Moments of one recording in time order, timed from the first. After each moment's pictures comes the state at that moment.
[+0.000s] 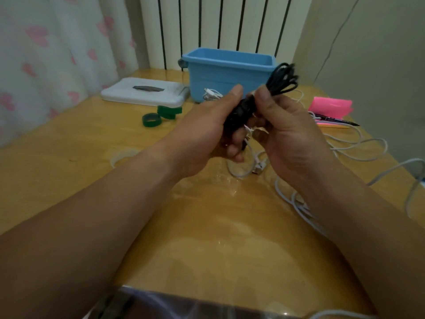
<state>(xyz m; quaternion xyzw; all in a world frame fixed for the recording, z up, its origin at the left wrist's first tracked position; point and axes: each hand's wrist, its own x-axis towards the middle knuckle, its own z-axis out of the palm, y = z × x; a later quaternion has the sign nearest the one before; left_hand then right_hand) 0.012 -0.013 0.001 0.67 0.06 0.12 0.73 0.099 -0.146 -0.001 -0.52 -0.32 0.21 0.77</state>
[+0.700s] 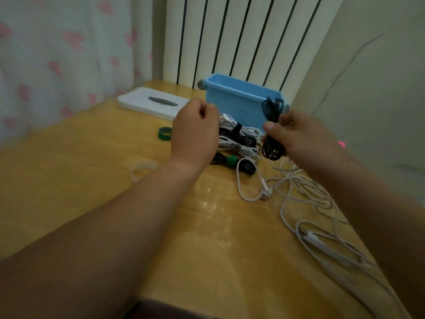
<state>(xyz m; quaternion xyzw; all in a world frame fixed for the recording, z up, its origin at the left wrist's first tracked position) 0.025 0.034 -0.009 0.70 0.24 0.47 0.48 0.130 -0.133 0.043 -0.84 -0.33 0.00 0.43</state>
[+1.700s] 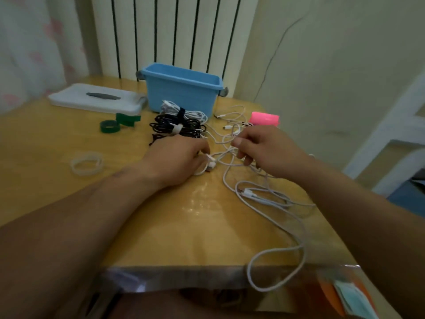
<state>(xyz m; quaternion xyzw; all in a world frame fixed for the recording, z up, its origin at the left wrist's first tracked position) 0.021 -0.019 -0.035 0.98 0.02 0.18 0.08 0.124 -0.231 0.014 -0.88 -0.38 -0.01 0.30</state>
